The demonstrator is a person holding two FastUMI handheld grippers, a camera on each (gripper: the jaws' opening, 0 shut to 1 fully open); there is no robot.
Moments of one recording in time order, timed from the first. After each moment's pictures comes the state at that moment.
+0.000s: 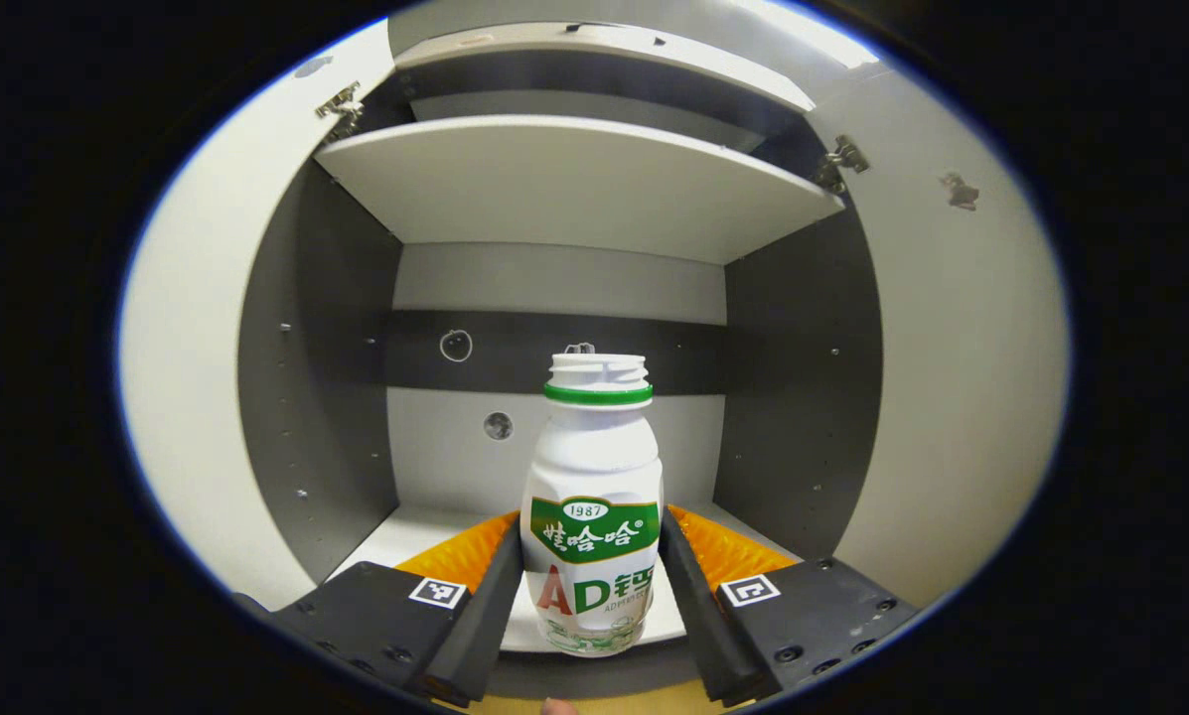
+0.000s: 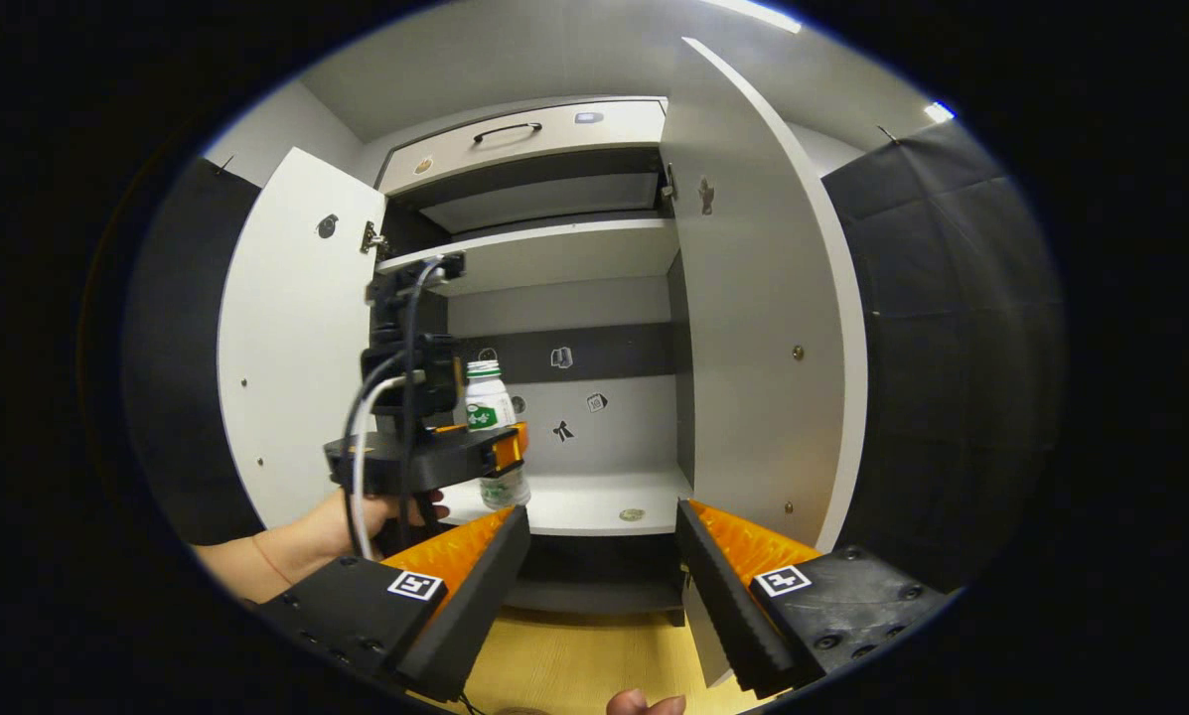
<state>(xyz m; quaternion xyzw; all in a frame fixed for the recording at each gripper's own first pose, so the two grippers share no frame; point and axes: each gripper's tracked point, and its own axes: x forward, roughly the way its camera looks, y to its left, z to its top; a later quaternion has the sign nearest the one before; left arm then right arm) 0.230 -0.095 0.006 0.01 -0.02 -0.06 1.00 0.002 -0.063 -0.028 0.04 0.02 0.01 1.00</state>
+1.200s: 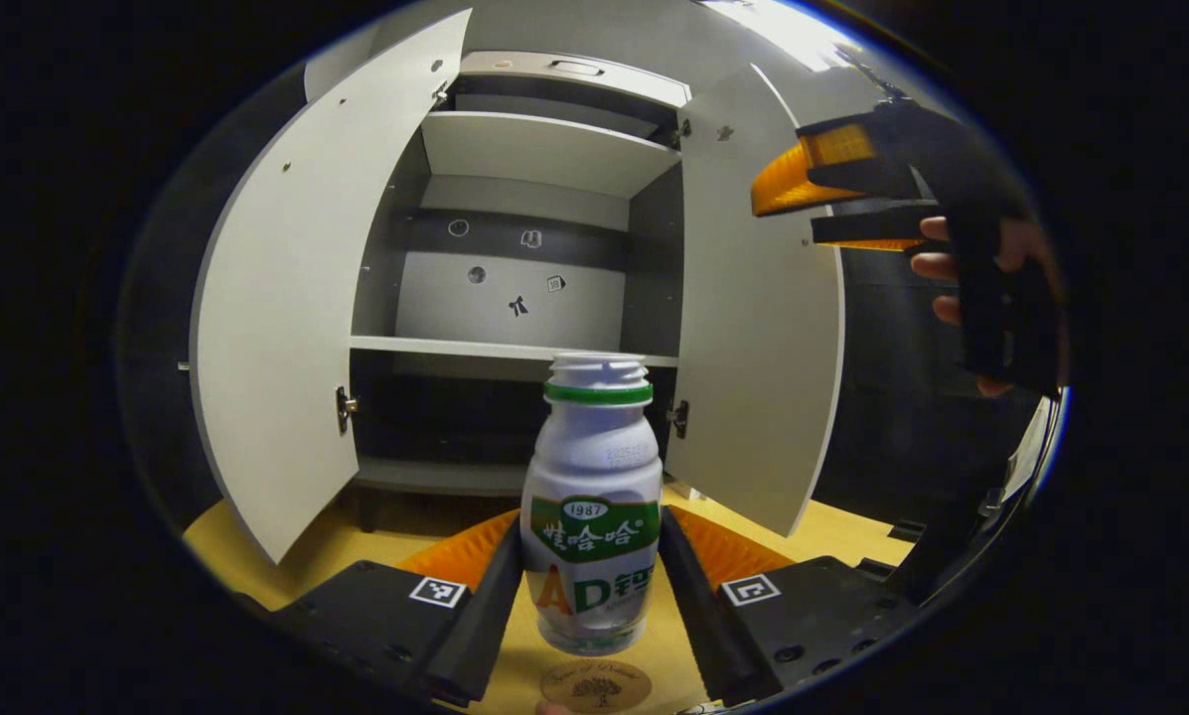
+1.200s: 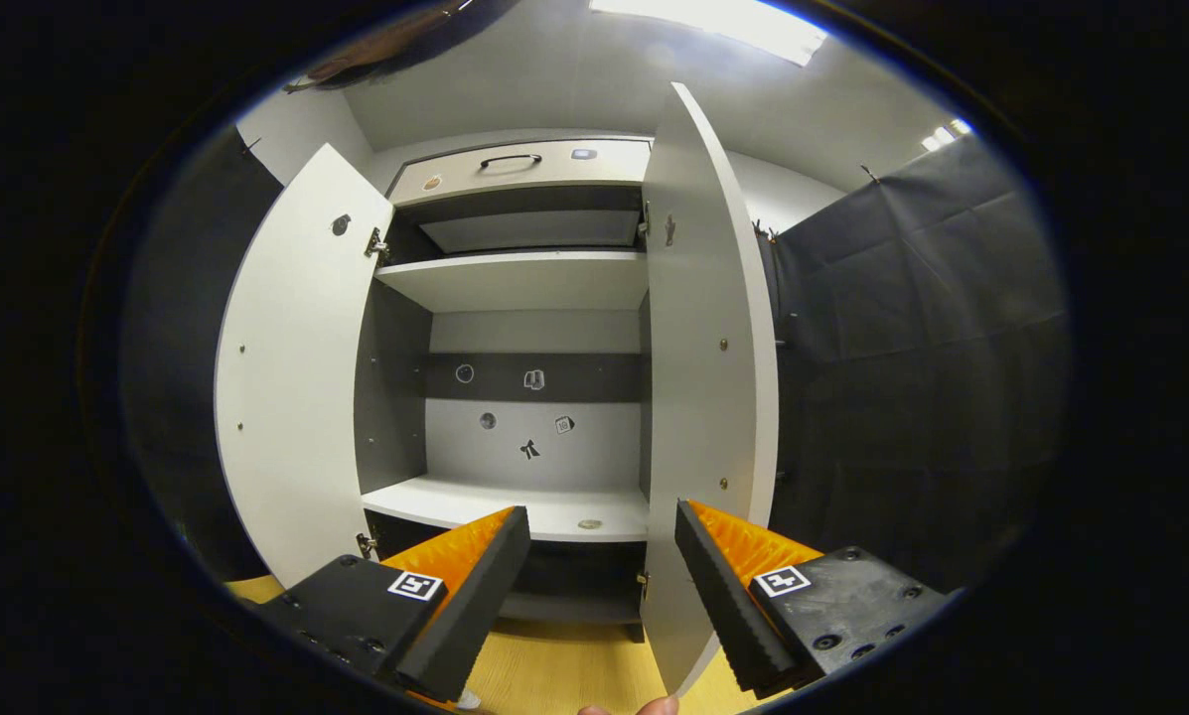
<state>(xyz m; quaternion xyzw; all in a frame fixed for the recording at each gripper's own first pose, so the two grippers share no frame) -0.027 -0.134 -0.273 0.00 0.03 -0.16 0.99 -0.026 -0.089 -0.045 0.01 -0.06 -0.02 1.00</state>
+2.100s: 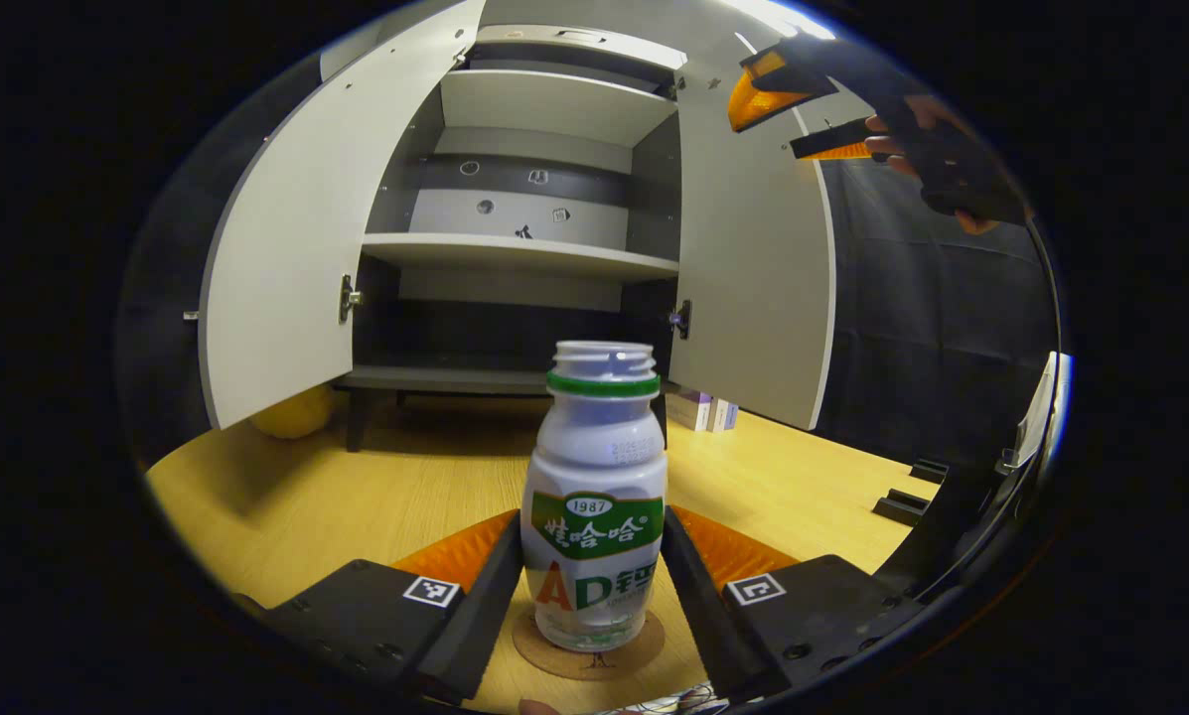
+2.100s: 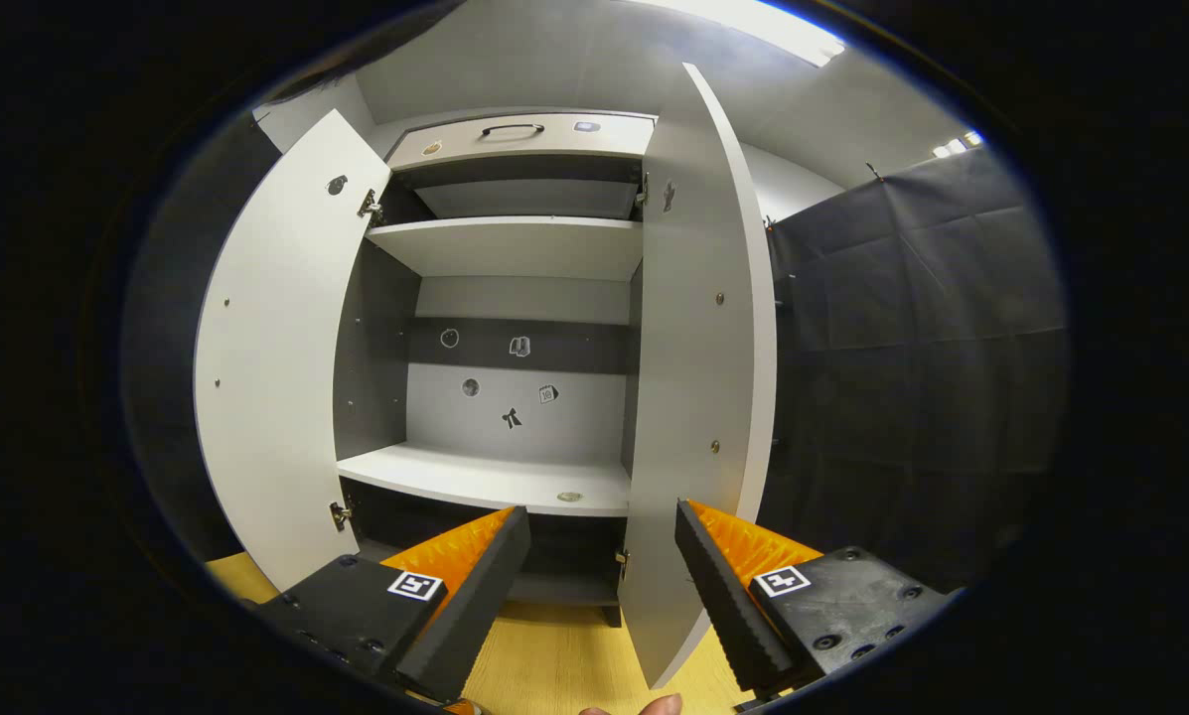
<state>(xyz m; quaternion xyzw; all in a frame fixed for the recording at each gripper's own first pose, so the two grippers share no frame) -0.033 -0.135 -0.393 -0.01 0.10 -0.13 0.99 -0.023 -0.092 -0.074 -0.01 -0.01 -0.04 1.00</state>
